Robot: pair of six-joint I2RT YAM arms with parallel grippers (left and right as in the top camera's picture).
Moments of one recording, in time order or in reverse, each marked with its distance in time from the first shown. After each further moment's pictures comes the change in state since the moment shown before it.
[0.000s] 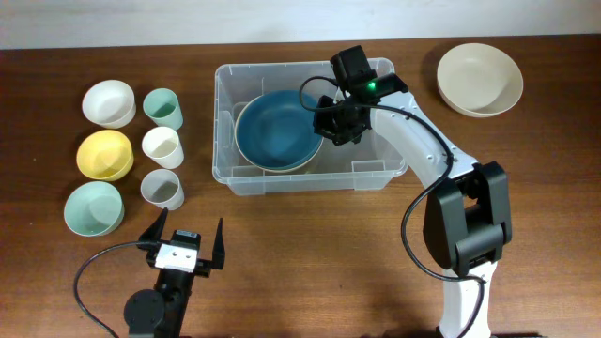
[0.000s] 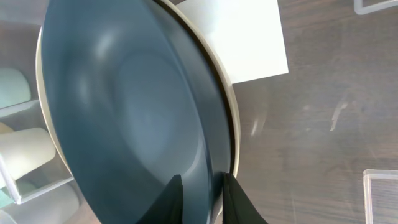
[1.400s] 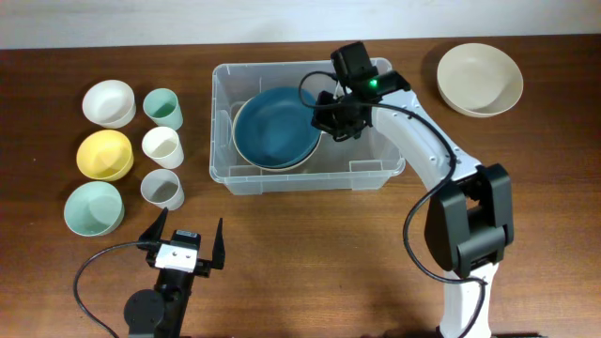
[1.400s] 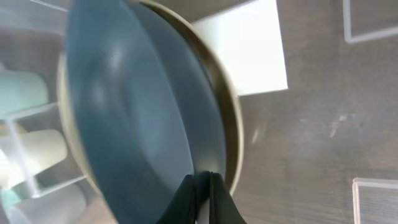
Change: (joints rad) left arm 0.000 0.000 0.000 0.000 0.000 0.000; right arm 0.000 -0.019 0.035 0.005 0.008 -0.023
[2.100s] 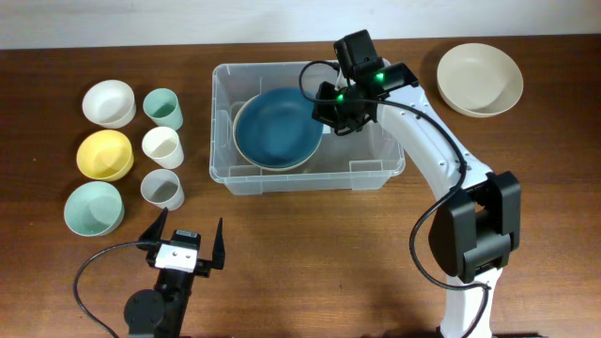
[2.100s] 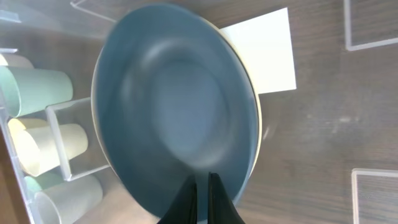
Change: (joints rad) left arm 0.000 0.000 0.000 0.000 0.000 0.000; right arm 0.000 -0.031 0.038 -0.046 -0.014 -0.006
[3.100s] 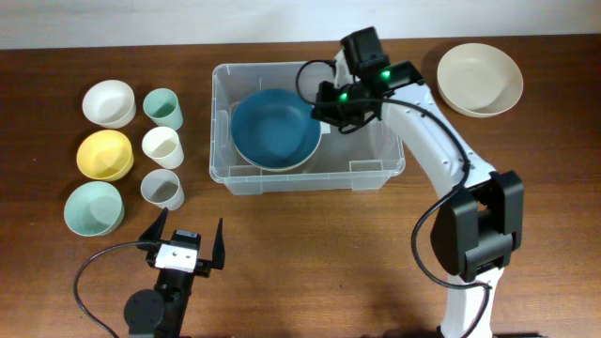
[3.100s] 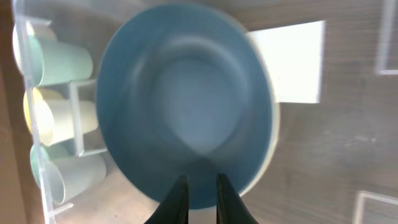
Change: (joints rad) left arm 0.000 0.000 0.000 0.000 0.000 0.000; right arm -0.012 0.000 0.000 0.023 -0.099 -0.149
